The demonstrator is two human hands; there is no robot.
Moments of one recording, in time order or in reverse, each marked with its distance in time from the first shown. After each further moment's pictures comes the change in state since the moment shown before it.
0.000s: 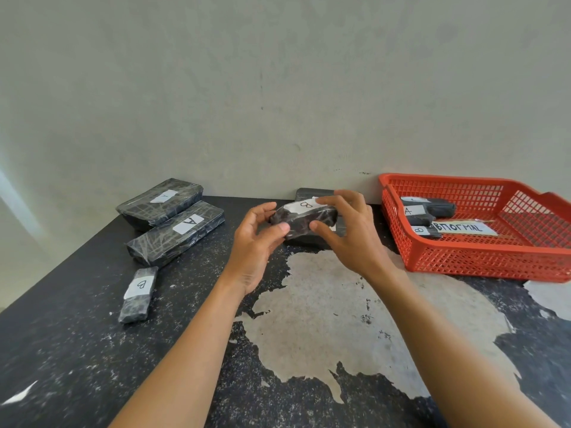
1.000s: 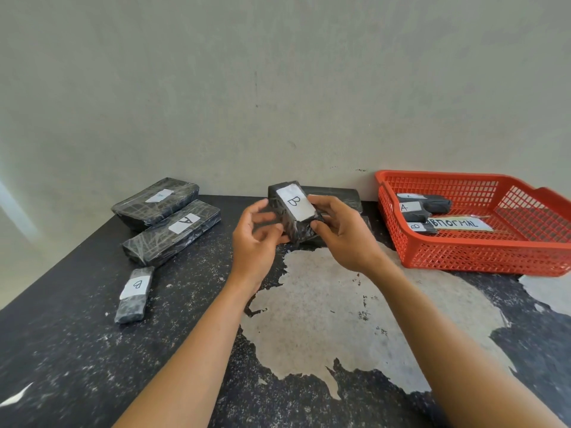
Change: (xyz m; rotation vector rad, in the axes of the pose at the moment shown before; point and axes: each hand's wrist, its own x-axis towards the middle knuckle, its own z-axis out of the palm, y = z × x) left_hand -0.004 -0.010 0.013 0.271 0.169 0.142; right_hand 0.002 0.001 0.003 0.351 -0.154 0.057
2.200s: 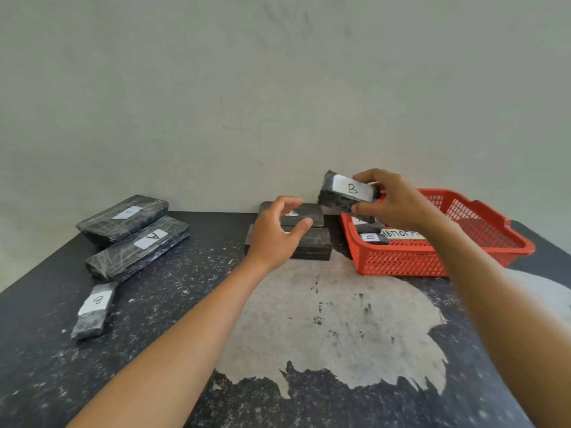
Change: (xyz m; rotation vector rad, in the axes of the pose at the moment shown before) left_hand 0.004 0.027 0.084 0.441 -0.270 0.260; right_hand 0.002 -0.024 -0.170 -0.439 0.034 0.086
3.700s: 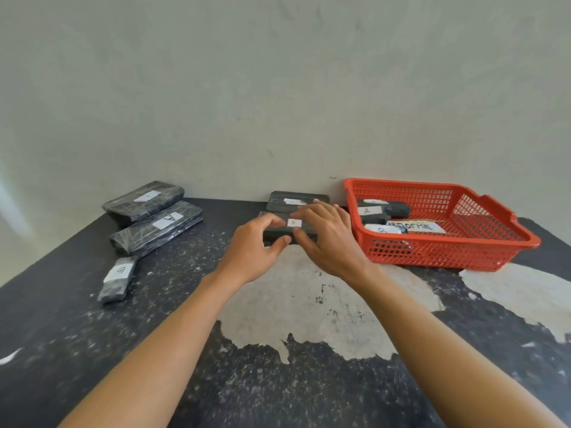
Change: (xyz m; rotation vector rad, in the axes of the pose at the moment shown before) left_hand -0.058 0.006 -0.042 0.369 -0.078 -0.028; right_hand -0.051 -0.041 0.123 -0.222 0.115 -0.312
